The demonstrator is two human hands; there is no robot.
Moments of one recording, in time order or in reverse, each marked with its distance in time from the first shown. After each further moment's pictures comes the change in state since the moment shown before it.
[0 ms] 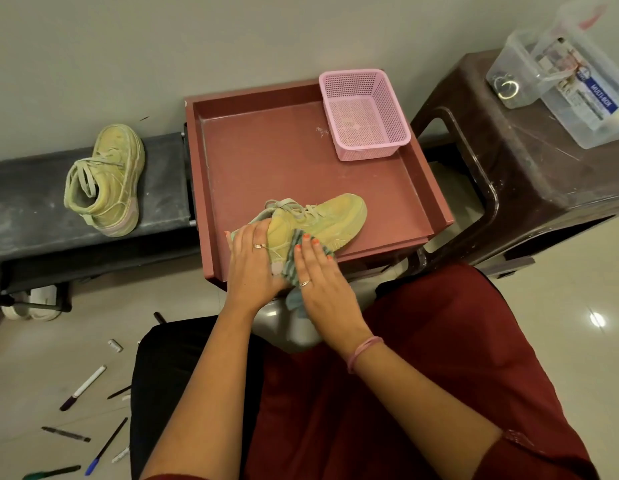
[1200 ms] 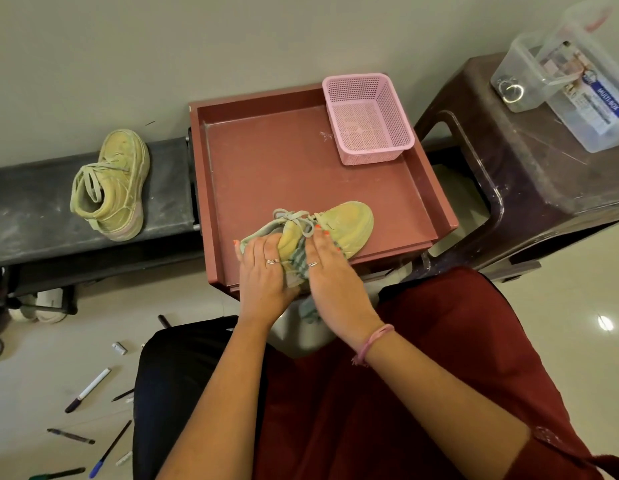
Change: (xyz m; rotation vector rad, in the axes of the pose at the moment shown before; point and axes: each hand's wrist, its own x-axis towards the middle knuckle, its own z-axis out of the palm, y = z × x) left_hand -0.011 -0.002 0.019 0.162 0.078 0.066; right_hand 0.017 0.005 -0.038 0.234 0.057 0.097
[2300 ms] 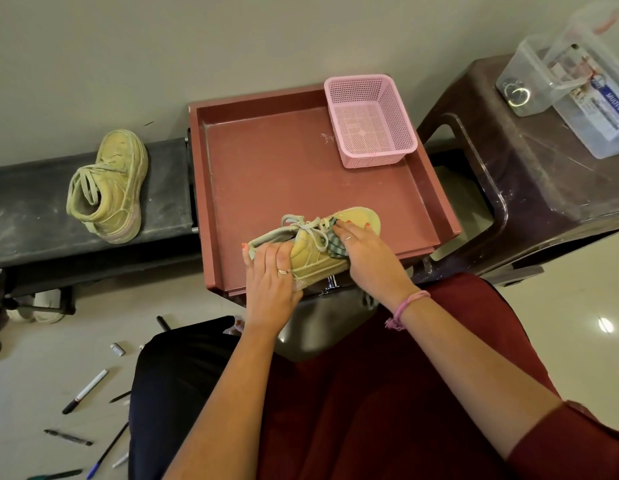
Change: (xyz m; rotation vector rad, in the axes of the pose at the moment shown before) left_hand -0.001 0.007 0.013 0.201 0.063 0.093; right_hand 0.036 0.061 -0.025 -0.026 -0.115 0.003
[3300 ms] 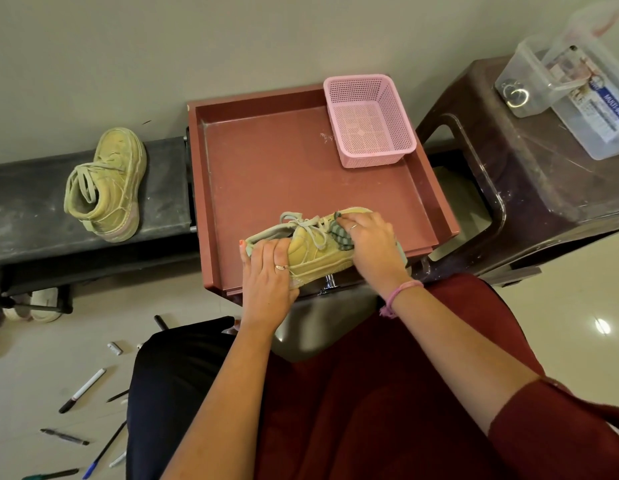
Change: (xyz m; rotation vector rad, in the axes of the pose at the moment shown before) left_hand 0.005 -0.002 -0.003 0.018 -0.018 0.004; right_hand 0.016 0.015 0.013 -0.055 0.135 0.045
